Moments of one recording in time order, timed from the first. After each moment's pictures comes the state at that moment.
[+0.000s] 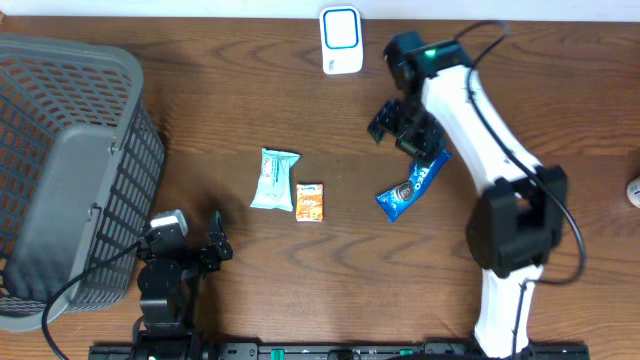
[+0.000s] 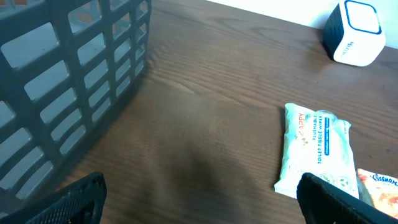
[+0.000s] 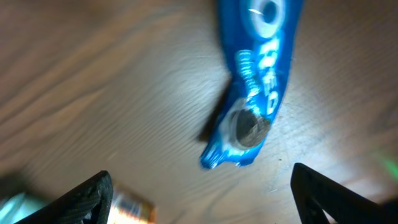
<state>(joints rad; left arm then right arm) 0.00 0.19 0.10 -0.30 -0.06 -0.23 0.33 2.15 1.92 -1.42 -0.06 1.03</state>
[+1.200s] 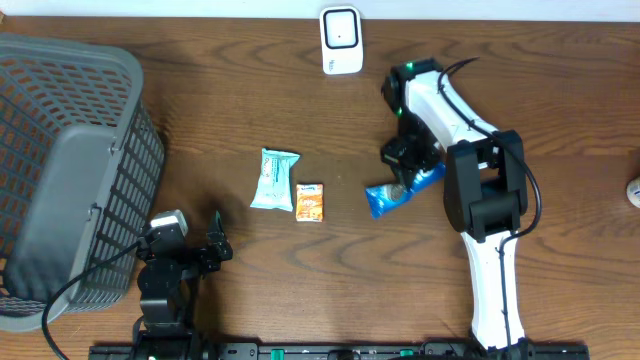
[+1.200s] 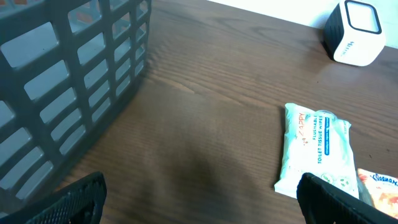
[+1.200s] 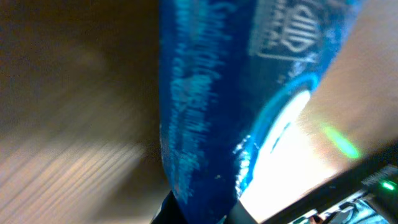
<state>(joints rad) 0.00 0.19 0.10 -0.30 -0.06 -0.23 0.29 2.43 1.99 -1.57 -0.10 0.94</state>
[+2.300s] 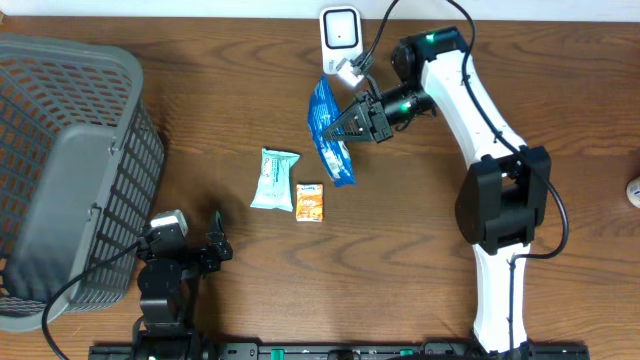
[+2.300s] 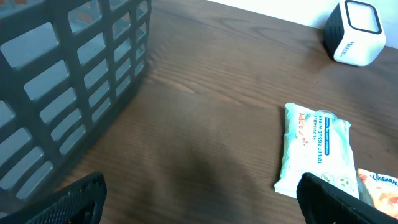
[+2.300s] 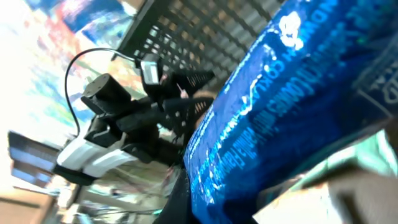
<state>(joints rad) 0.00 0.19 0.10 -0.30 -0.06 -0.23 0.29 2.30 2.12 -1.70 -1.36 -1.05</state>
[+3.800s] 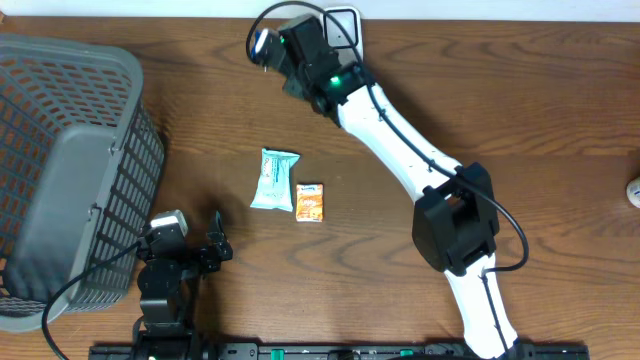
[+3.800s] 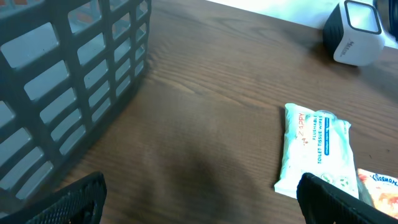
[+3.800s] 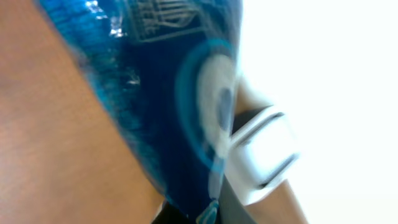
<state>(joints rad) 0.00 0.19 0.10 -0.30 -0.06 -0.23 0.61 2.30 2.11 -0.49 0.23 -0.68</state>
